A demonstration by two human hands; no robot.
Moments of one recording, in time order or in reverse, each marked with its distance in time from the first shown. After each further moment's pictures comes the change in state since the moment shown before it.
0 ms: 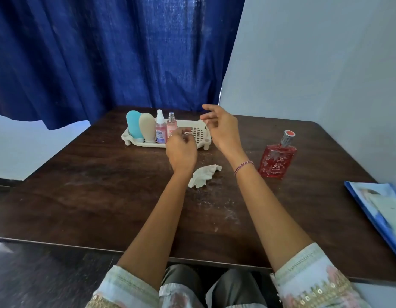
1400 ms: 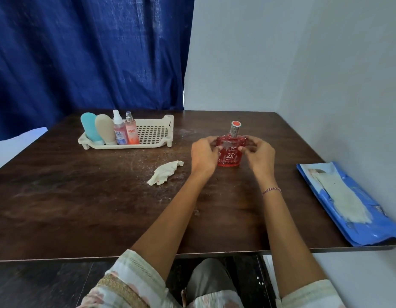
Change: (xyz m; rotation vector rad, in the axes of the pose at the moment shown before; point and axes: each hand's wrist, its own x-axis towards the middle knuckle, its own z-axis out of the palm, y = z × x) left_hand -0.091 0.049 0.097 0.027 -0.473 0.244; right_hand -0.081 0.099 -0.148 -0.141 0.275 0.424
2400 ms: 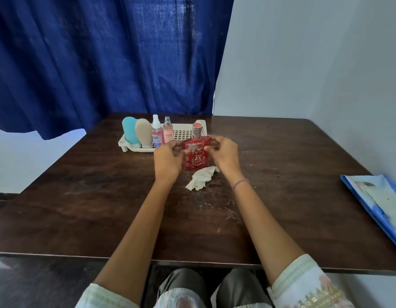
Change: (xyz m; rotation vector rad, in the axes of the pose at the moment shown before) left_hand 0.015 -0.085 -0.143 0.098 0.197 -0.128; right_hand -0.026 -0.088 0.135 0.089 -0.272 -0.168
